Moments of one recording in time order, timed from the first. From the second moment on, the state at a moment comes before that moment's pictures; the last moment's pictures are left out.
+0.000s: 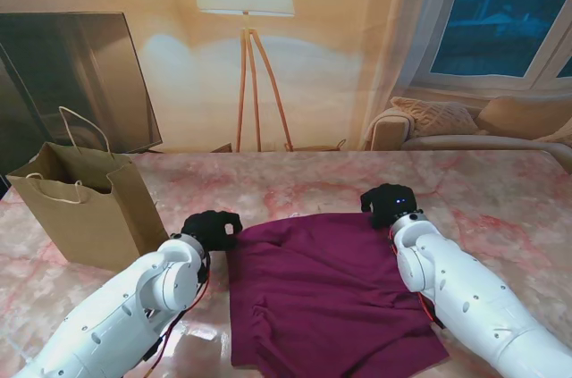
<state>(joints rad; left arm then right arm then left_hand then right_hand) 1.25 -1.13 -0.88 -1.32 0.71 0.26 0.02 -1.05 -1.09 0.82 -0.96 -0.93 0.14 -0.31 0.80 -0.56 0.67 -0.11 0.63 -0.23 0.94 0.70 1.21 0.03 0.32 0.69 0.98 0.10 0.62 0.58 0.31 0.23 1.04 0.49 0.50 -0.94 1.19 -0.31 0.91 -0.42 0.99 0.49 1.26 -0.08 0.71 0.34 1.24 0.01 0.76 0.67 0.87 0.13 1.39 0.60</state>
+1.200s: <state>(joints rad) 1.37 -1.15 -1.12 -1.52 0.85 0.25 0.31 -1.35 -1.10 1.21 -1.38 -1.10 0.02 -0.47 0.81 -0.58 0.67 -0.12 0.76 -0.24 0.80 0.61 1.21 0.02 0.21 0.69 0.90 0.11 0.58 0.59 0.25 0.24 1.03 0.52 0.50 -0.94 1.26 -0.35 0.94 -0.36 0.97 0.58 1.25 -0.04 0.81 0.51 1.21 0.04 0.90 0.86 0.85 0.15 1.38 0.65</state>
